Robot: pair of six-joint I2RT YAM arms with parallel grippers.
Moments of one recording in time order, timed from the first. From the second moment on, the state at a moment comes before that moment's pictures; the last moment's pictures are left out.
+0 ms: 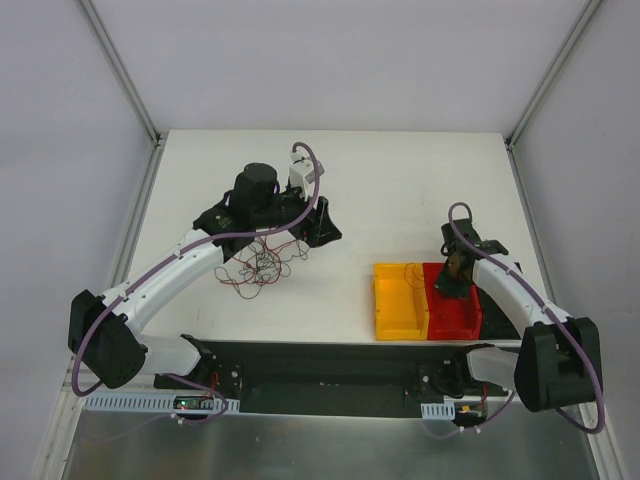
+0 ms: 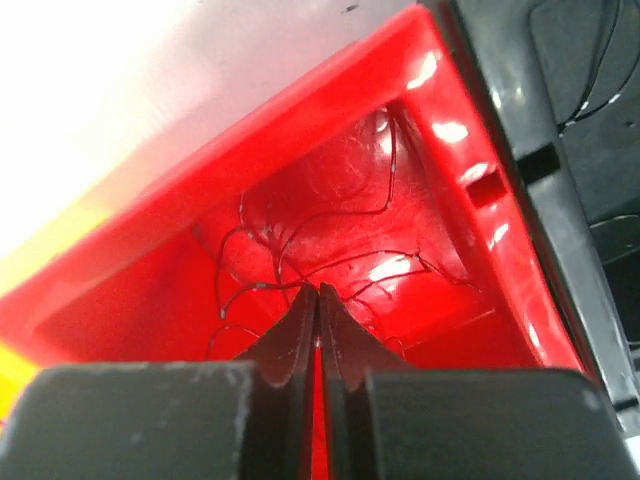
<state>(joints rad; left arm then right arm) -0.63 1.29 1.12 -0.26 0.49 -0.24 0.22 1.20 0.73 -0.88 0.22 0.69</state>
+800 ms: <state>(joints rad) -0.64 1.29 1.12 -0.26 0.49 -0.24 0.16 0.92 0.84 -0.91 -0.02 0.41</state>
